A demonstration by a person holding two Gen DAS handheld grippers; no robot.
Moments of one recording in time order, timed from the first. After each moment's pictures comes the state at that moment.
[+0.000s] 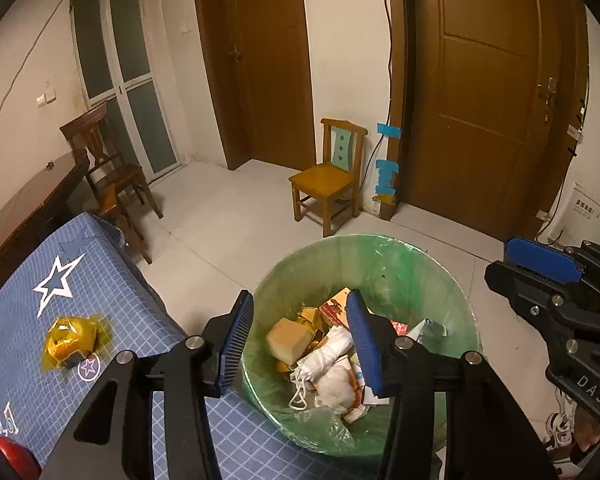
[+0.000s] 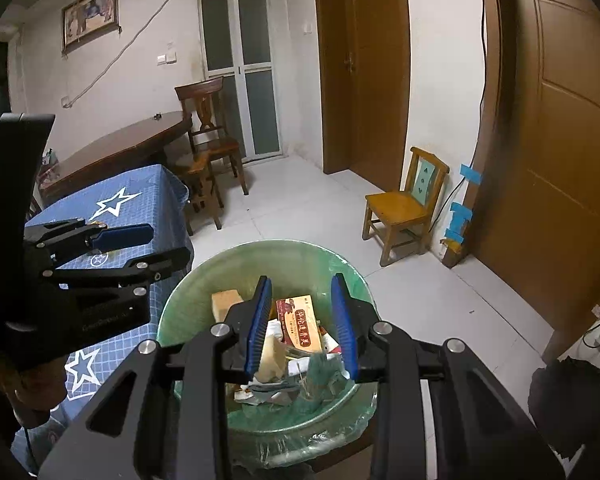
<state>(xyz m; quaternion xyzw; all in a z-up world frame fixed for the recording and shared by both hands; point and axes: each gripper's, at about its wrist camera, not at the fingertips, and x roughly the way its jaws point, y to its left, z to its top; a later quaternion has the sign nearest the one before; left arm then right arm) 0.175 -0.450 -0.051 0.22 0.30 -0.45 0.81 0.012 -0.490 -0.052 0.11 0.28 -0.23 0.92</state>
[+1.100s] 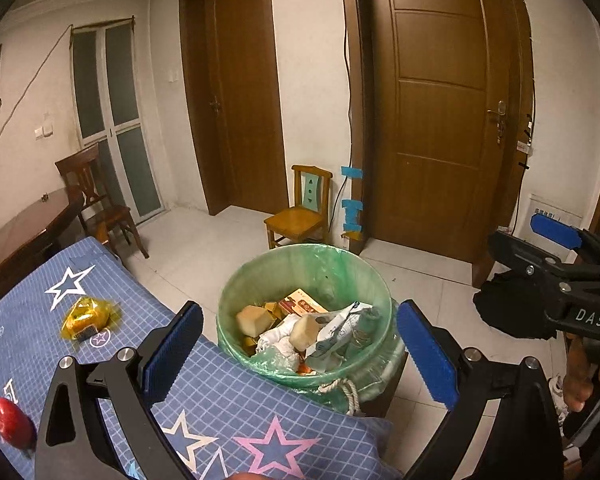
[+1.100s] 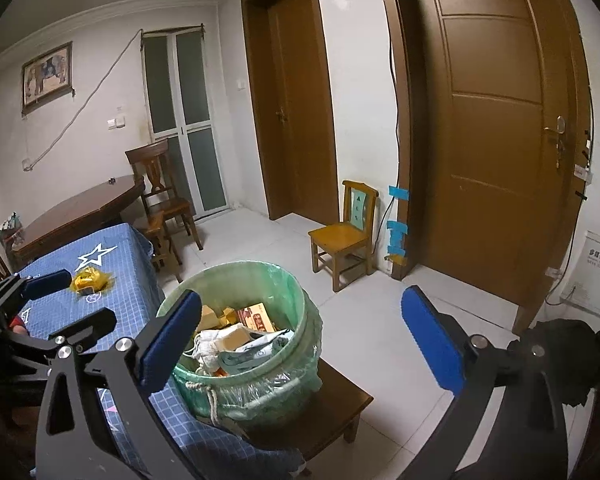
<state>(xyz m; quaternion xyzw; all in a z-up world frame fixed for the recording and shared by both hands) 0.052 -0.344 -0.013 0.18 0.21 -0.50 0.82 -0.111 -0.453 -0.033 0.13 0.18 -0.35 0.91</state>
